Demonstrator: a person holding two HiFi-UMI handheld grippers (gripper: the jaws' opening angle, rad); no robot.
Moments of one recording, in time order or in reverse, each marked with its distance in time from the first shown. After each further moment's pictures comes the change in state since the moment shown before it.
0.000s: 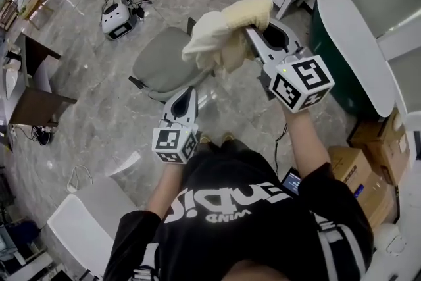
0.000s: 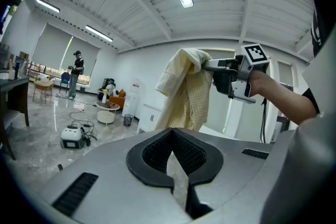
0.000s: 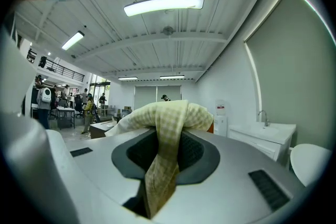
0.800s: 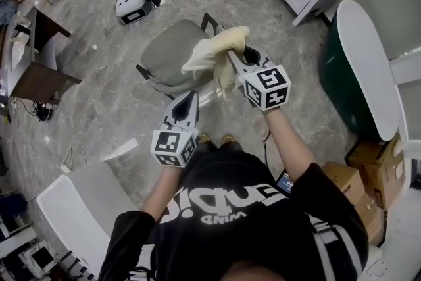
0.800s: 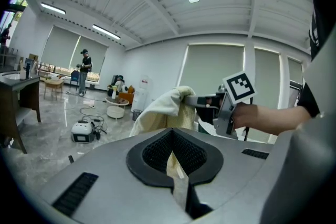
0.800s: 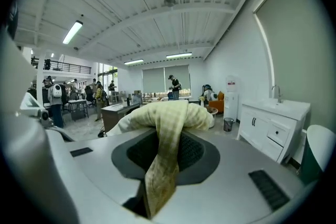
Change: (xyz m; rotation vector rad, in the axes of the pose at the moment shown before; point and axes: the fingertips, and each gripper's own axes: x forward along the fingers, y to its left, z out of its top) left arm -0.004 0.013 -0.024 -0.027 0.051 0.092; right arm 0.064 0.022 -0.163 0.038 0.229 0.121
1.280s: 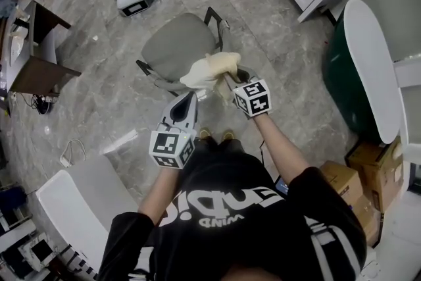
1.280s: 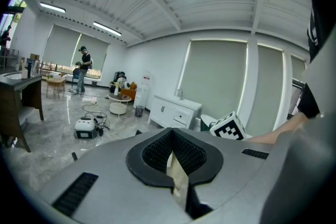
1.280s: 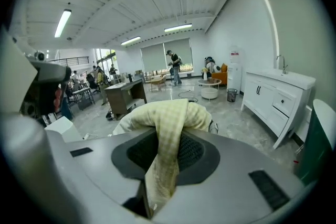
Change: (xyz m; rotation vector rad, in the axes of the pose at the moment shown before) left arm 0.007 0.014 -0.012 -0.002 0.043 0.018; right arm 0.036 0.013 -0.167 0.068 0.273 0.056
